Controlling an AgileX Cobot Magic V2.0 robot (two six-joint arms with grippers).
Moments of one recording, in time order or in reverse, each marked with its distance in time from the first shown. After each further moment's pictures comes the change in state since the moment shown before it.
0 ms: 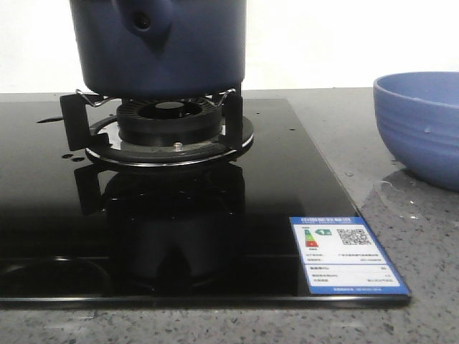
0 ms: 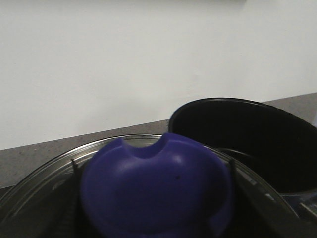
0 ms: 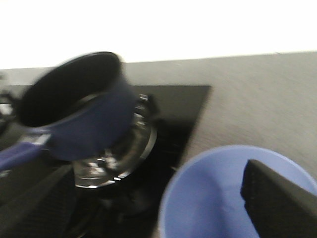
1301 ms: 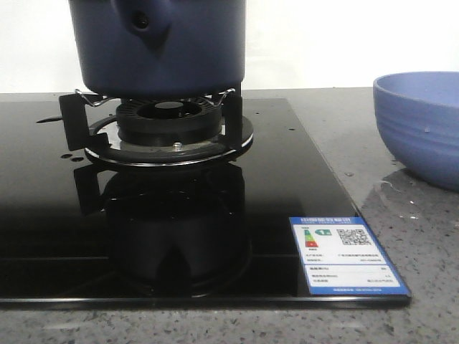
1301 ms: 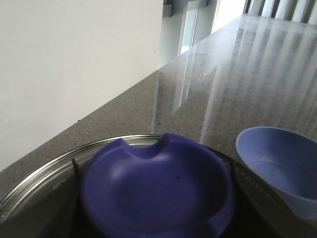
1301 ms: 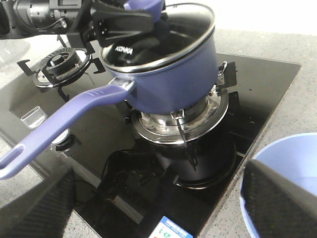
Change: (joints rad) left arm -0.146 0.741 -0.559 0.010 0.547 0.134; right arm 0.000 -0.048 0.014 0.236 0.254 -0.282
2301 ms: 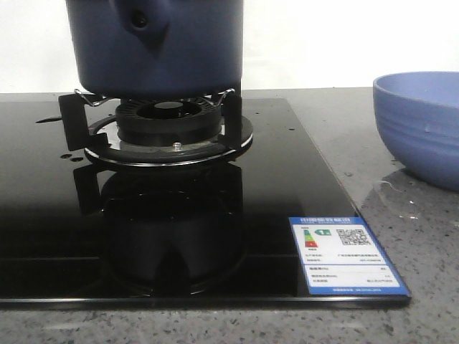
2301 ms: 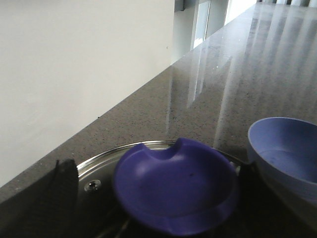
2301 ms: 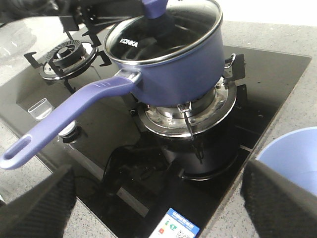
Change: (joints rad) left arm 0.059 -0.043 -0.006 0.092 0.002 -0.032; right arm 0.000 0.000 0.000 0.000 0.034 0.000
